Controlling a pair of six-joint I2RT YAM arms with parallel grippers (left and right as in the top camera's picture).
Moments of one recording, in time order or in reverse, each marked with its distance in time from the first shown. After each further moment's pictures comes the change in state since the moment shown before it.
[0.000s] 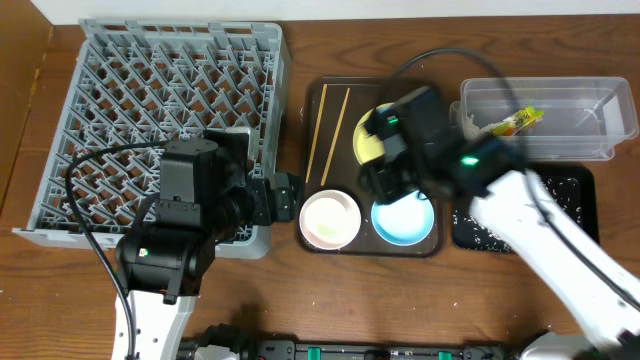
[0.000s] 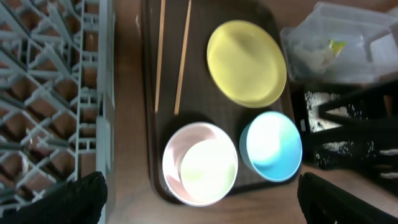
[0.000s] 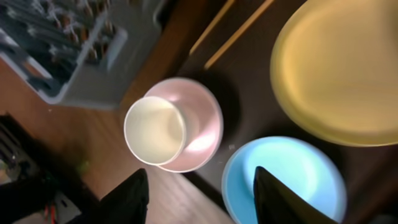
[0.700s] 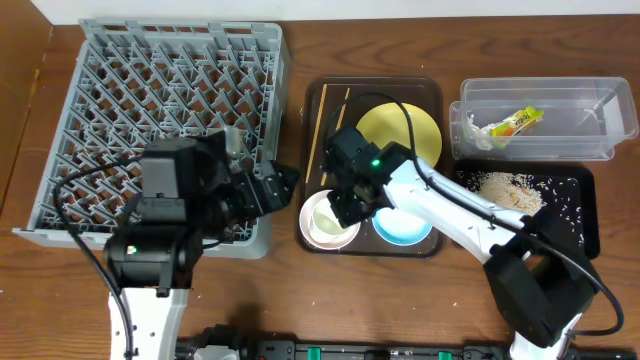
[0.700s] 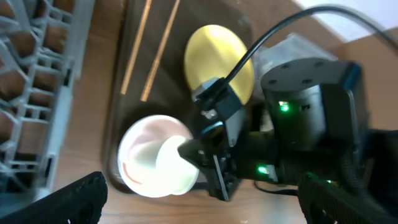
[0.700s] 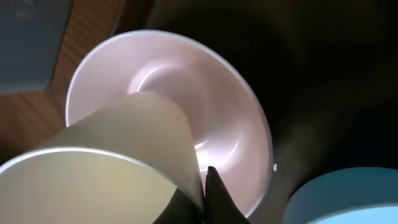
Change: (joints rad) left arm 0.118 0.008 0.000 -0.003 0.199 -0.226; right arm 0.109 0.351 -0.013 0.093 0.005 0.080
